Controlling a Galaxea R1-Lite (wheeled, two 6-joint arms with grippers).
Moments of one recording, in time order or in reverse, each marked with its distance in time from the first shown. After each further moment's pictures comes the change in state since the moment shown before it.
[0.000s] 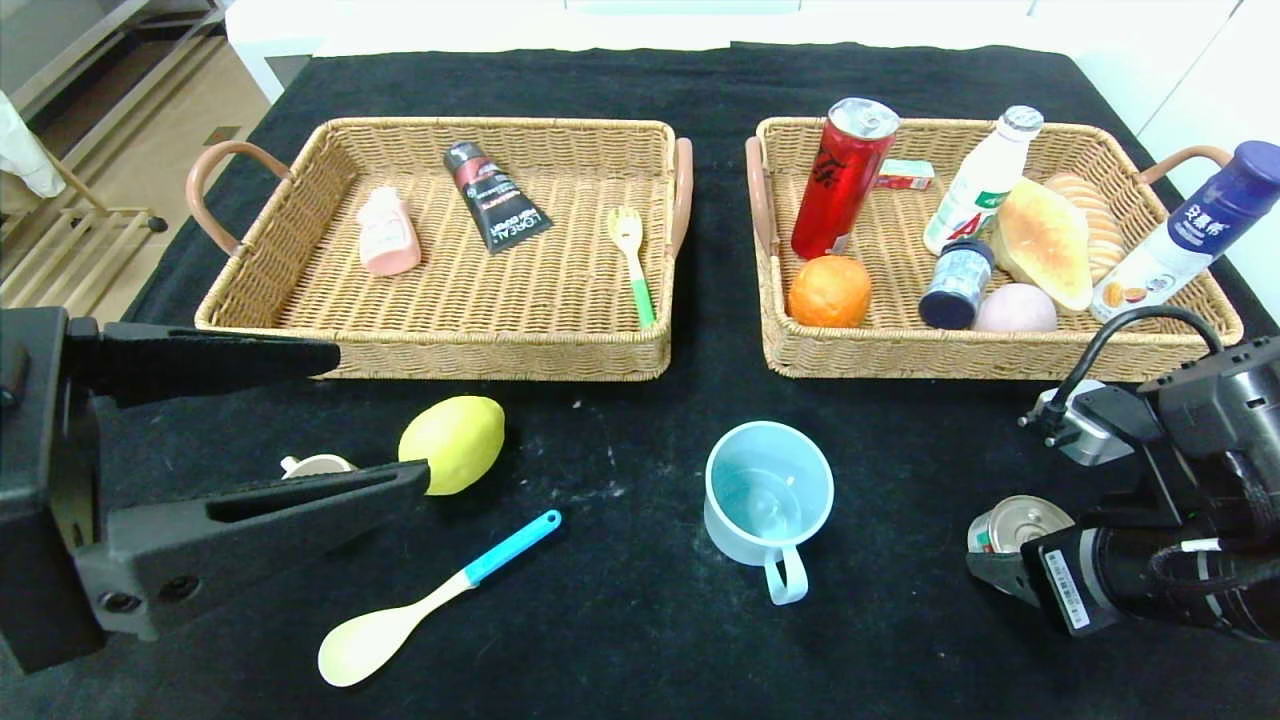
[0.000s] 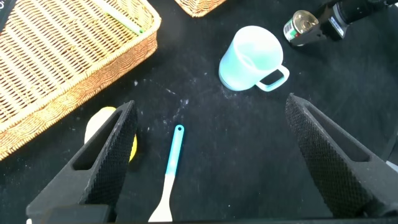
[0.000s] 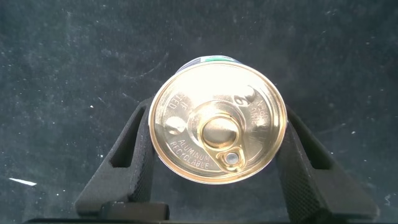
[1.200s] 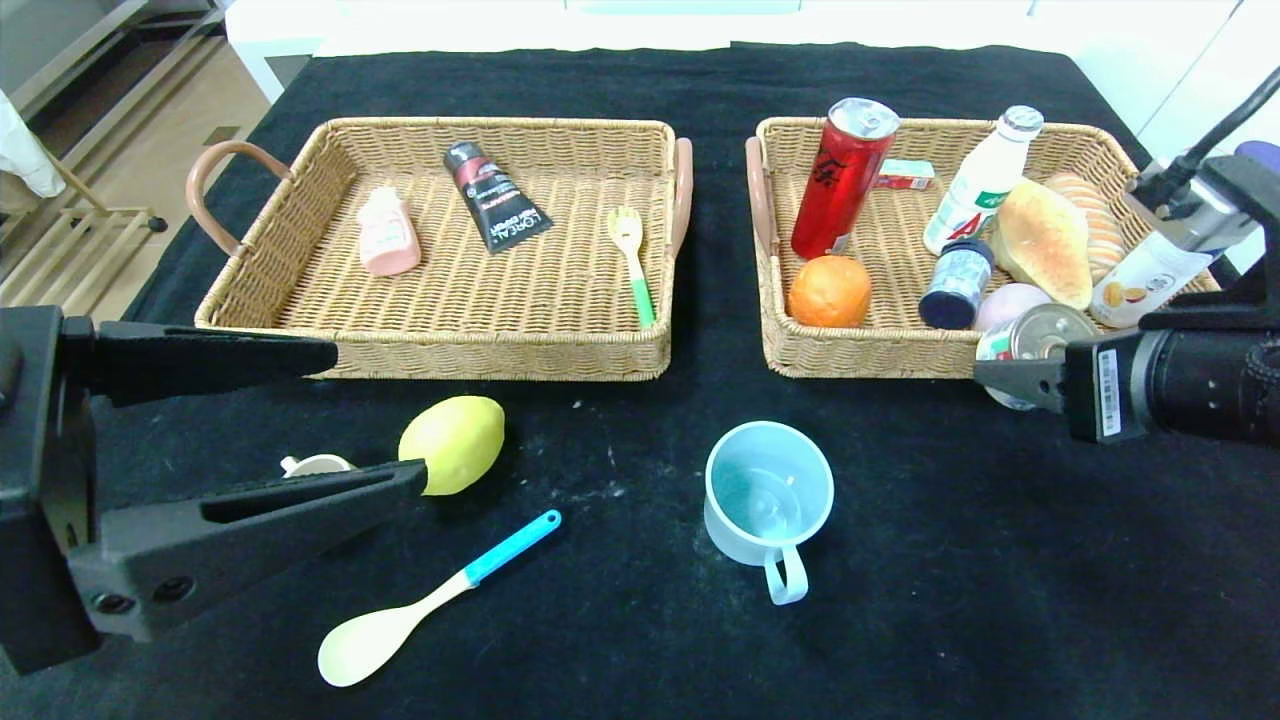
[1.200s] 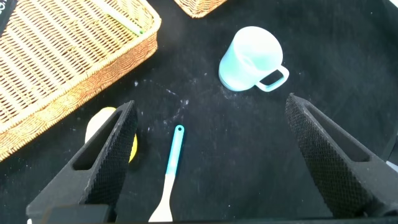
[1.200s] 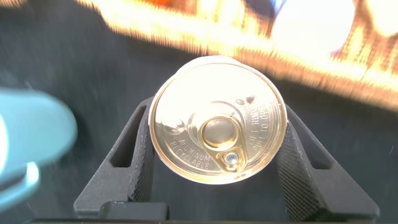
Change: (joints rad) left arm 0.000 -0.003 0.000 0.000 0.000 0.001; right arm -0.018 -0.039 -0.284 -0.074 0.001 -0.066
